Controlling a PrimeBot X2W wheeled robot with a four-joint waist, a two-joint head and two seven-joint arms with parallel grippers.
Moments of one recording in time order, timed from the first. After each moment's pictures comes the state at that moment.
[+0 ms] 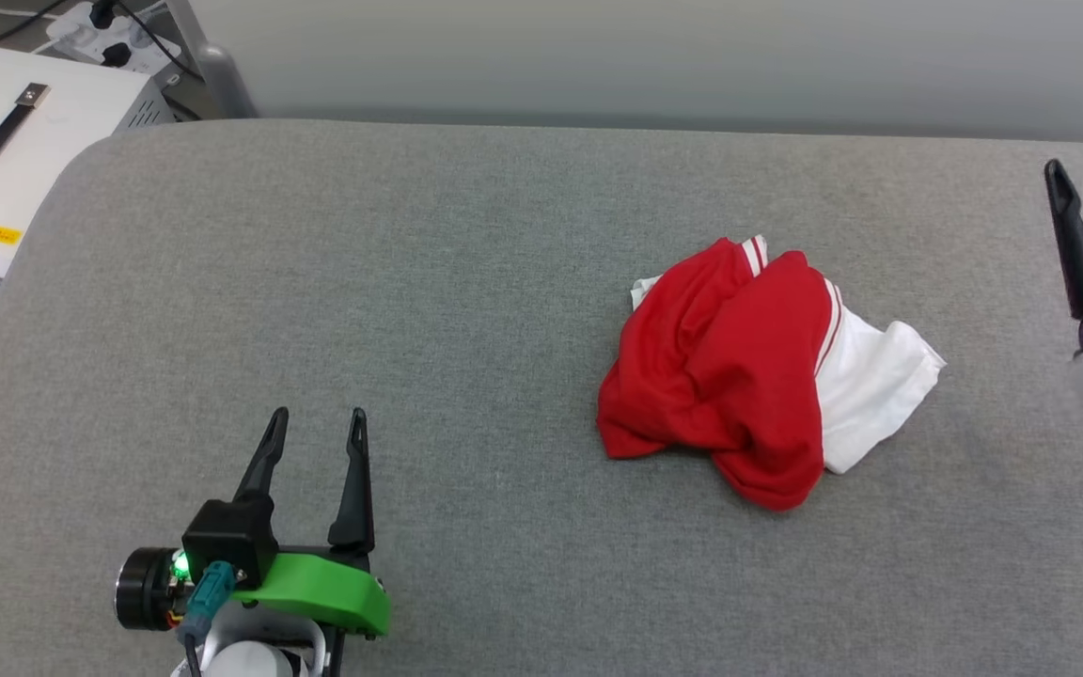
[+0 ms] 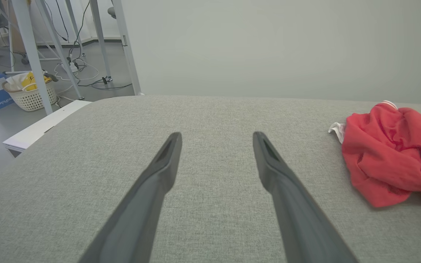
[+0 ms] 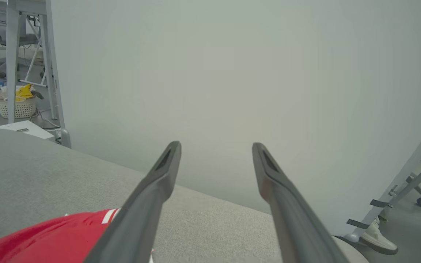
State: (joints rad) left arm -0.03 0.06 -0.03 0.12 -0.09 -0.05 -0.26; right arm -0.38 -0.48 0.07 0.10 0.31 0.13 -0.13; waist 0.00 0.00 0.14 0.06
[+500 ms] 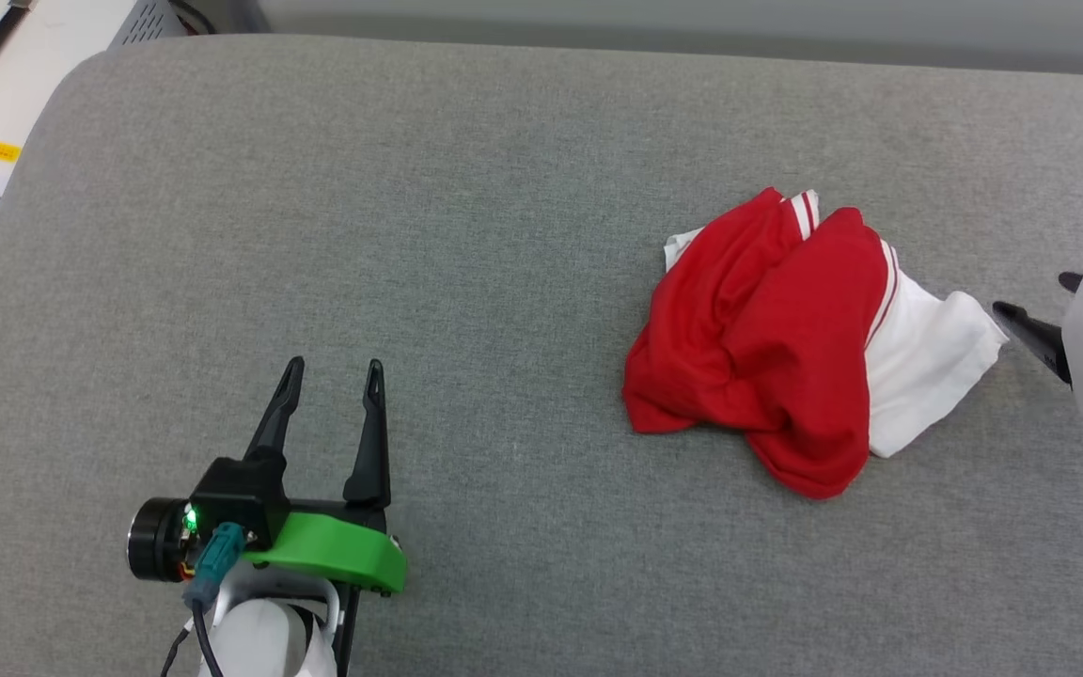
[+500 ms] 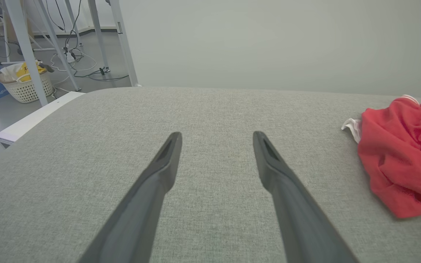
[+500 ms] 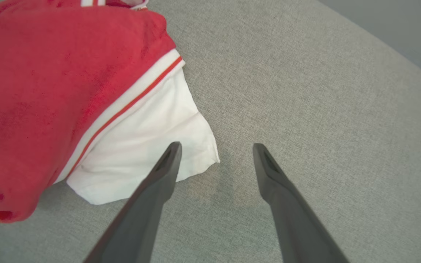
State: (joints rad) left arm -0.10 0.06 -0.07 0.10 -0.11 -0.05 -0.26; right arm -0.62 -0.77 0.51 0.21 0.73 0.13 0.63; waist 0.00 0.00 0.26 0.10
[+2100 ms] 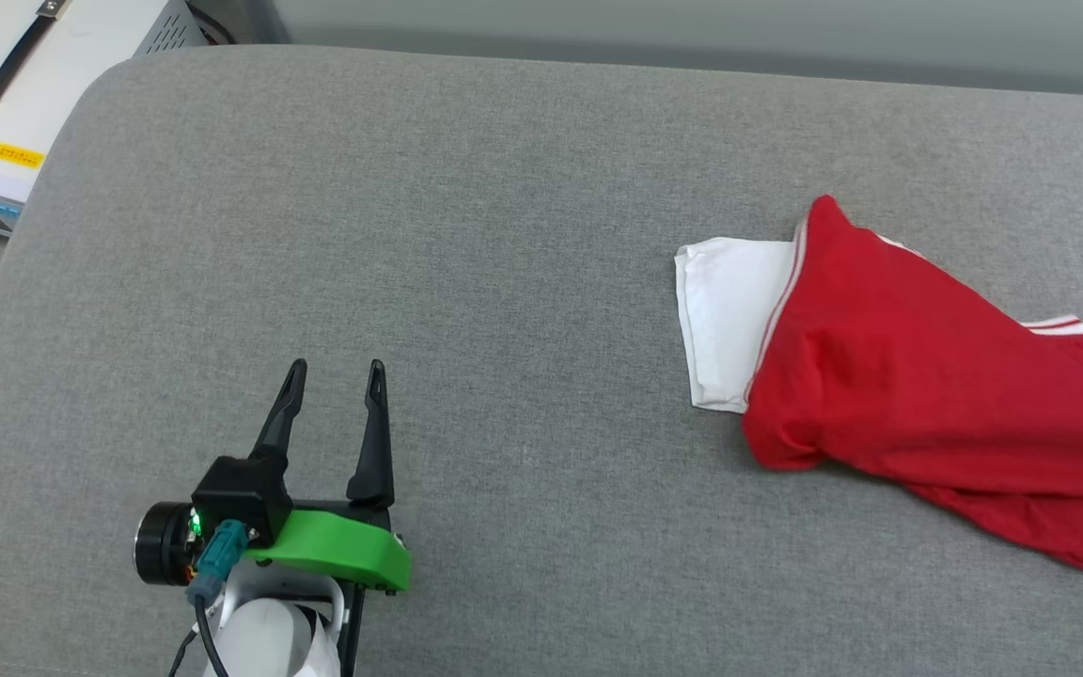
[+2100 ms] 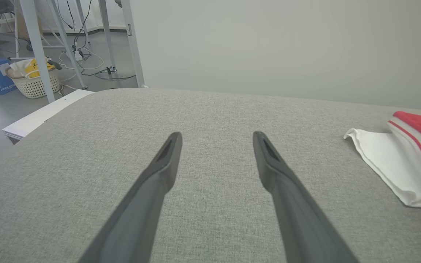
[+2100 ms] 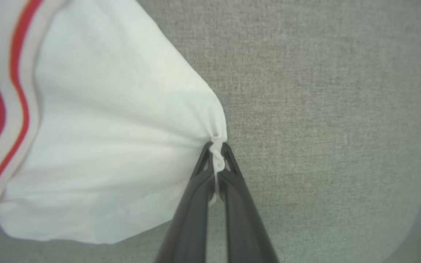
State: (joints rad) left arm -0.11 0.05 -0.09 0.12 -0.15 -0.02 -0.26; right arm -0.28 -0.95 0.40 0.61 1.01 0.13 0.46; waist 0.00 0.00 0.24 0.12
